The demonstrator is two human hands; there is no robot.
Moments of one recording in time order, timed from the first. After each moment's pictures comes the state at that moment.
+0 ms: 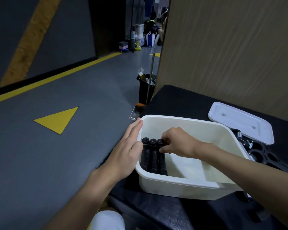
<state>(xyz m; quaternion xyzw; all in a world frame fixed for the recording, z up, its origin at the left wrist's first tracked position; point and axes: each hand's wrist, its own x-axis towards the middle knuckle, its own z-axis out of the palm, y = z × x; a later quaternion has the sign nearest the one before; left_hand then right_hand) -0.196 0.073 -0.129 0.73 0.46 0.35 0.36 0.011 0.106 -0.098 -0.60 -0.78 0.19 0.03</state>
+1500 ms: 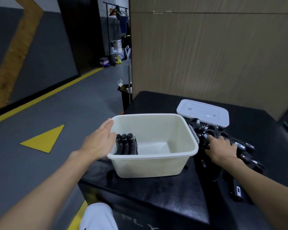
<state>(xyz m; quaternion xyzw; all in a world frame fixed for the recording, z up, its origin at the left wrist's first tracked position) -0.179 0.053 -0.075 0.76 0.61 0.13 0.18 0.207 -0.020 -0.135 -0.87 -0.49 -0.01 -0.01</state>
